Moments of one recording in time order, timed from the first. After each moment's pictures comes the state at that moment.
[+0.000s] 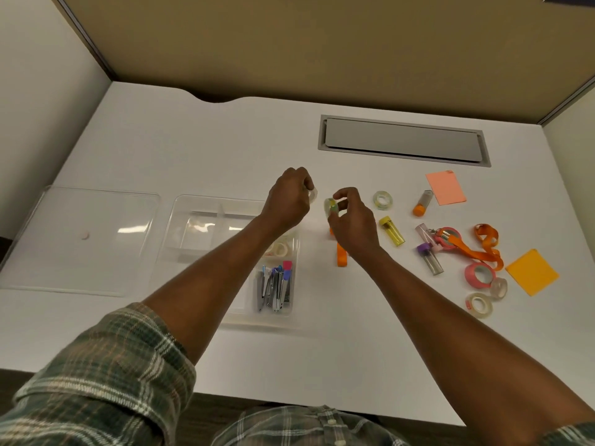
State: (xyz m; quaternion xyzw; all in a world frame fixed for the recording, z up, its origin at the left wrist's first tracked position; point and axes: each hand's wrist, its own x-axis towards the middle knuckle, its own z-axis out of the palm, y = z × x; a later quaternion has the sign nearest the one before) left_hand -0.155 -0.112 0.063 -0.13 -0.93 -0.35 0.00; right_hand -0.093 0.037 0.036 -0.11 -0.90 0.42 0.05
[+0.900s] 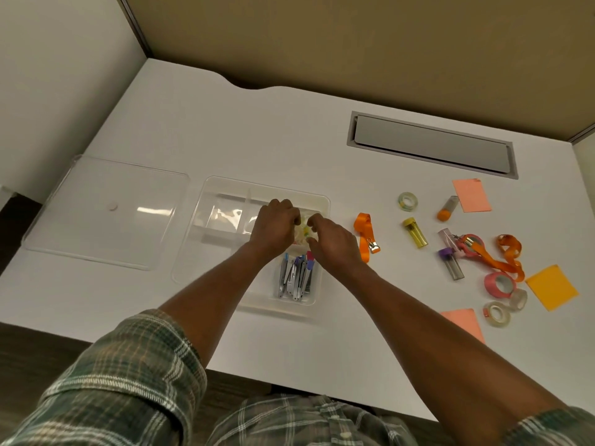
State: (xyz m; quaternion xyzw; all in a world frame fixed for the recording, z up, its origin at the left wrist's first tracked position) left_hand -0.108 -0.197 0.001 -0.16 -0.97 -0.17 -0.01; right_hand -0.064 -0.046 0.007 0.05 -0.97 0.23 -0.07
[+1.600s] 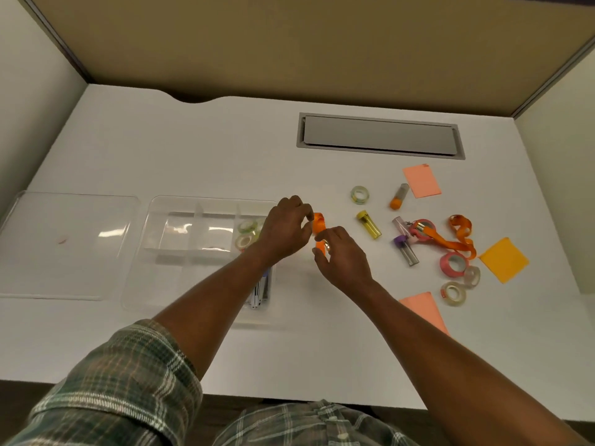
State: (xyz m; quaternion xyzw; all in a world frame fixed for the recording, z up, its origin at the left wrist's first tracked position) left_hand -0.106 -0.083 0.025 -0.23 -0.94 -0.25 -0.01; right_hand -0.020 0.064 0.008 -0.02 -0.96 0.28 0.01
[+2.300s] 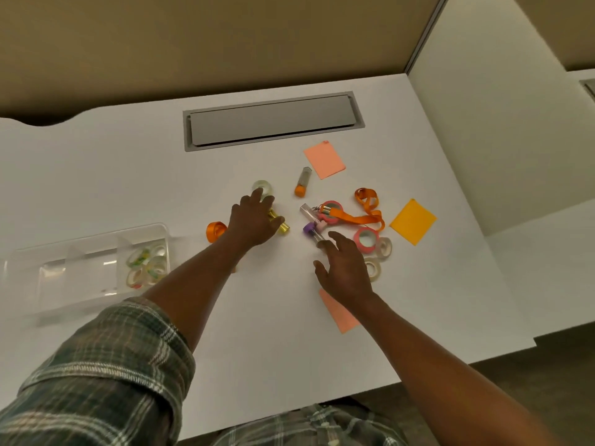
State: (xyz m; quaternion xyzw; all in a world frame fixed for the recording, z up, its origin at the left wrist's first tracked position) left_hand -0.136 0.081 -0.016 -0.27 -0.95 -0.07 -0.16; right_hand 0.050 0.238 -0.029 -0.15 -0.97 0.19 -0.01
